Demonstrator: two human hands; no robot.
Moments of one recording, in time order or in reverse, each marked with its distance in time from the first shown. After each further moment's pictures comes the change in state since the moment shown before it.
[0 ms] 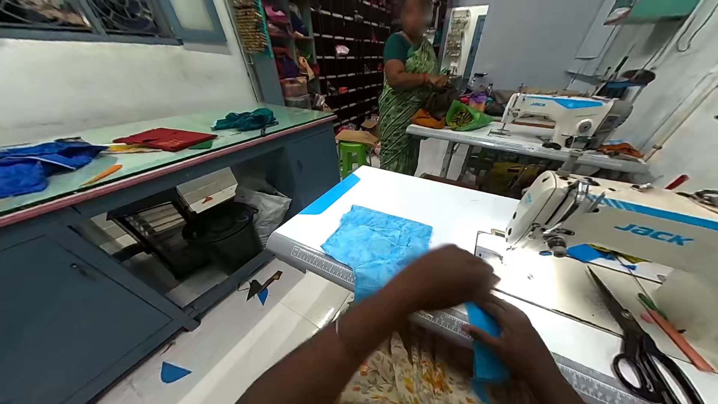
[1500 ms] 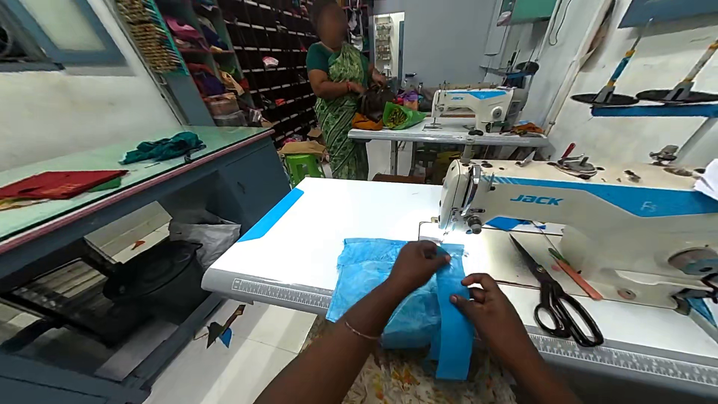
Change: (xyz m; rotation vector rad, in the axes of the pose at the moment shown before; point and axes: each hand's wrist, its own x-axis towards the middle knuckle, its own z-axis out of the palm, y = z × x) left_hand 0.058 0.004 0.072 -0.734 -0.188 -0.832; right_hand -0.025 0.014 -0.010 0.577 0.321 0.221
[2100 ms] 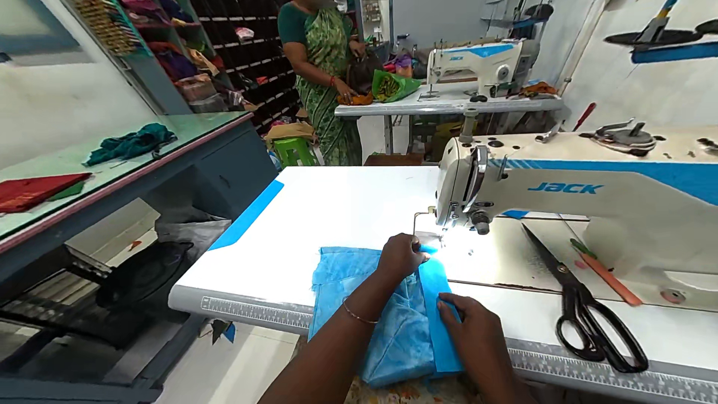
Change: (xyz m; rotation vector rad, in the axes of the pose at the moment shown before) left_hand 0.075 -0.041 -0.001 0.439 0.010 -0.114; right_hand 0.023 0.030 0.036 -0.359 0.104 -0.006
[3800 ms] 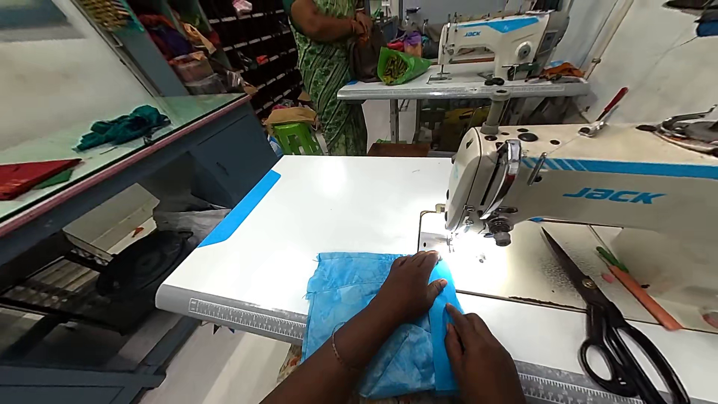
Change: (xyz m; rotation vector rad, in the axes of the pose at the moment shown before) left_hand -0.008 -0.028 0.030 0.225 -0.145 0.253; right_hand -0.011 0.008 0.016 -0.268 0.147 -0.267
